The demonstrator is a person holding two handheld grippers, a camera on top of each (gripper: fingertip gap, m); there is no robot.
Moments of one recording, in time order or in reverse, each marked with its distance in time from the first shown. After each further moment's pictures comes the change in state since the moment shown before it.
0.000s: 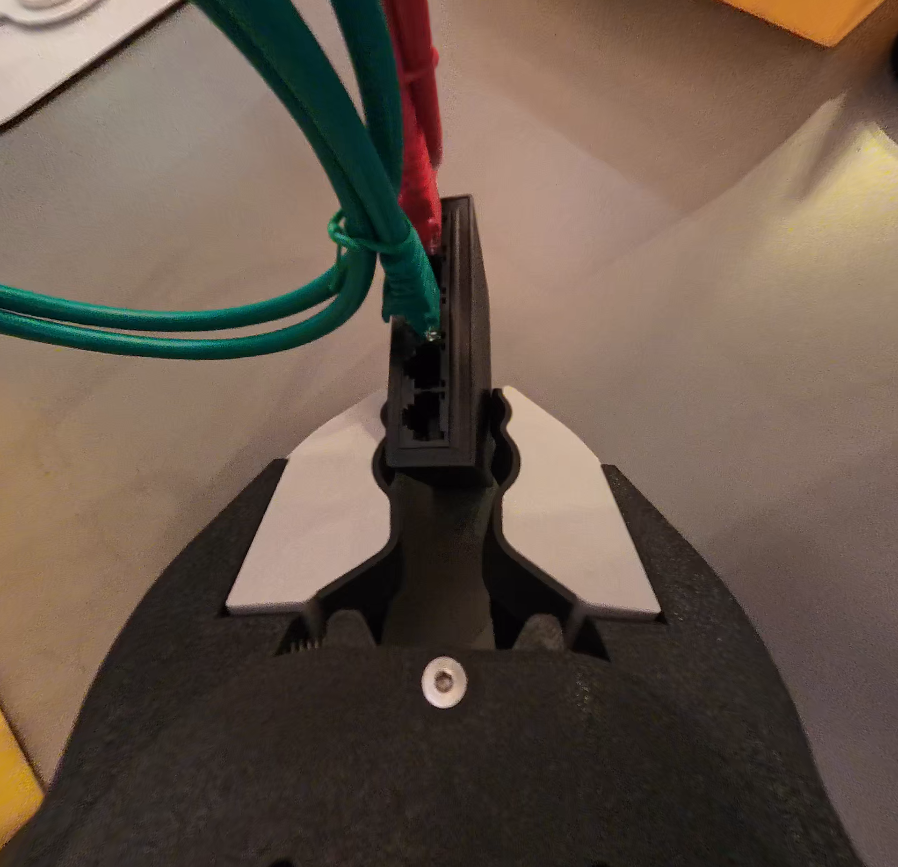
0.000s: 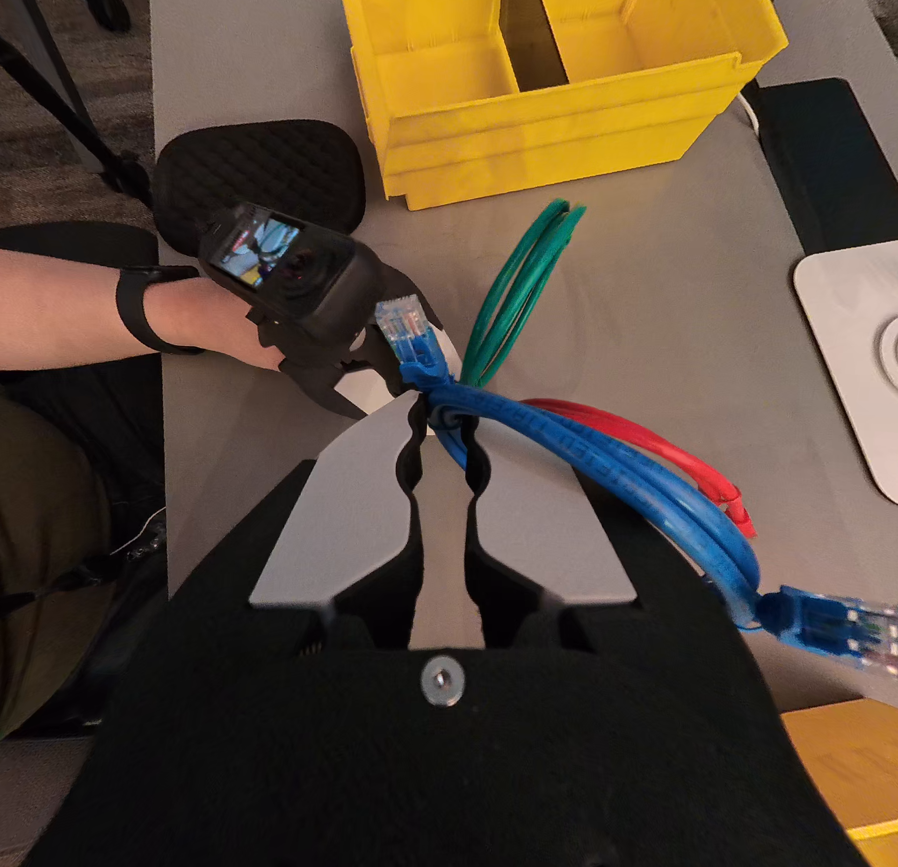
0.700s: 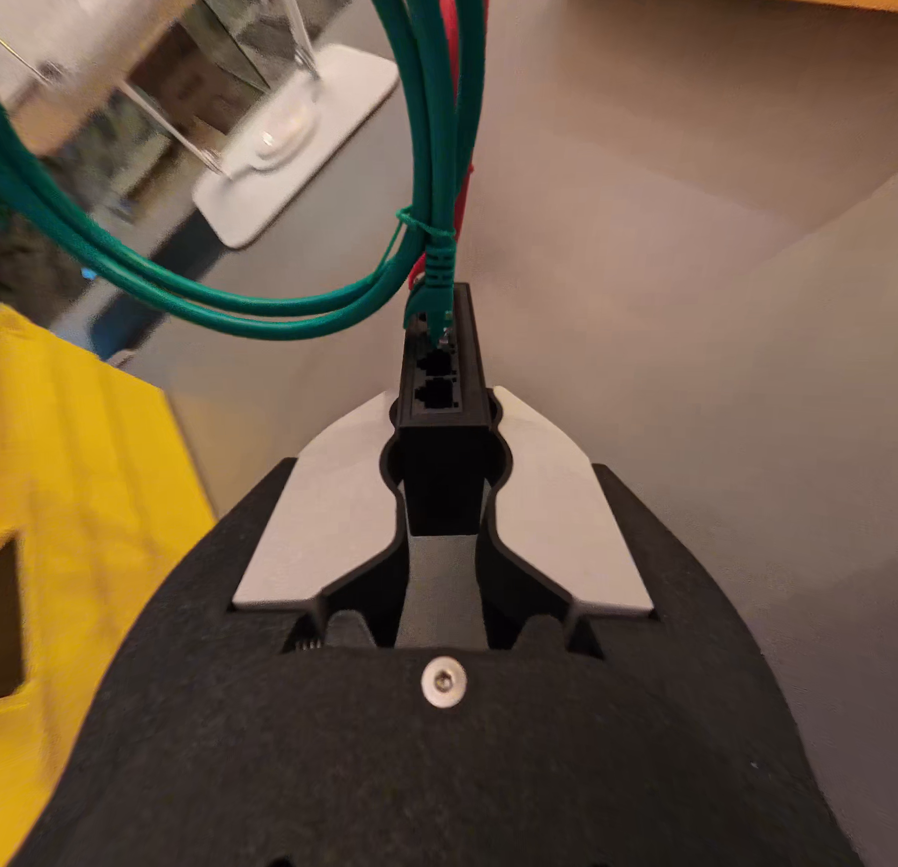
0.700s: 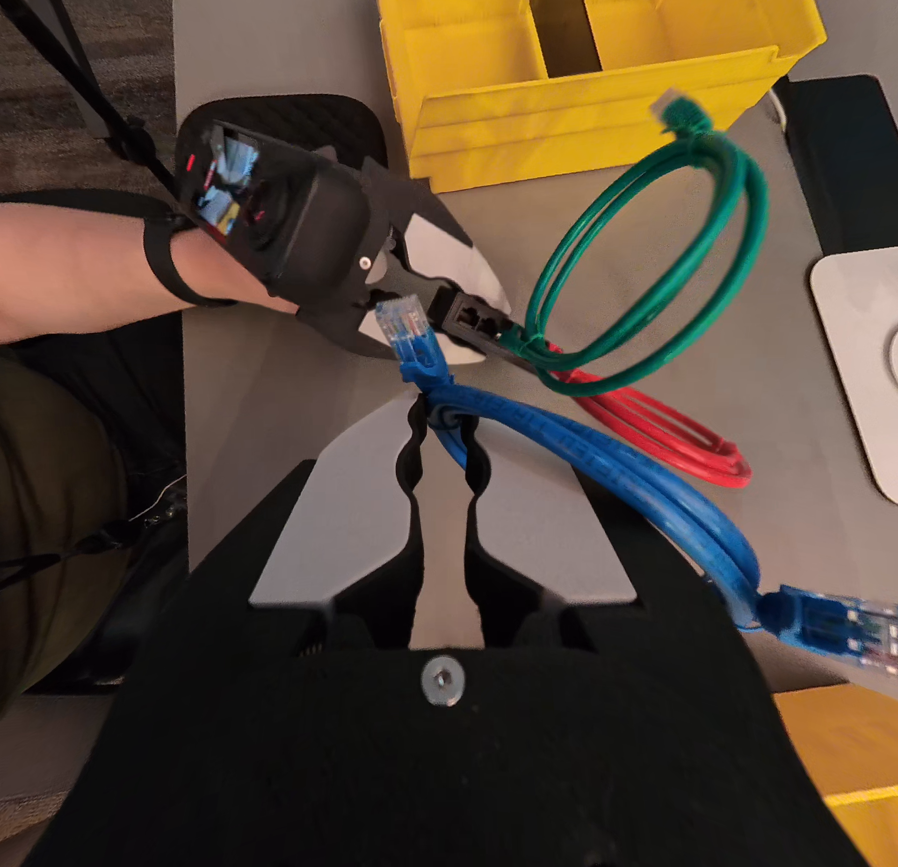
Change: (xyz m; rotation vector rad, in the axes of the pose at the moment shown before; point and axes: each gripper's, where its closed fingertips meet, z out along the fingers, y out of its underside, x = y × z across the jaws) left arm -0.041 -0.031 -0.032 0.052 -0.258 0.177; right arm -0.014 0.003 -0.008 -0.036 -0.019 -0.039
